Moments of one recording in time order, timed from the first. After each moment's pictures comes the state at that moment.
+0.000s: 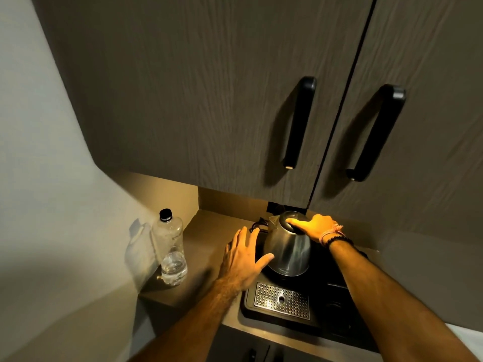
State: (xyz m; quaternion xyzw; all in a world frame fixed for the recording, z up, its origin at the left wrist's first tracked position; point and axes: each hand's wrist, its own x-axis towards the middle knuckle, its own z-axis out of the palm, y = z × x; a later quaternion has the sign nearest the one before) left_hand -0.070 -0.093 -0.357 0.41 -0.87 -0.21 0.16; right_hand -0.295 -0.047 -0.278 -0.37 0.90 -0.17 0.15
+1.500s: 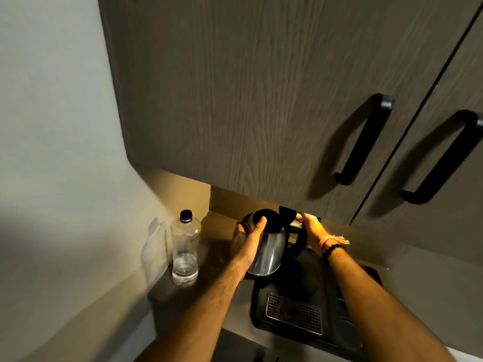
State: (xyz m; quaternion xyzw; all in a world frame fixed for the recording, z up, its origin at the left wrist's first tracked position) left_hand -0.053 -0.132 -0.319 0.46 -0.51 -0.63 0.36; right_hand -0.286 -0.111 -0.319 -0.28 0.72 -0.47 0.42
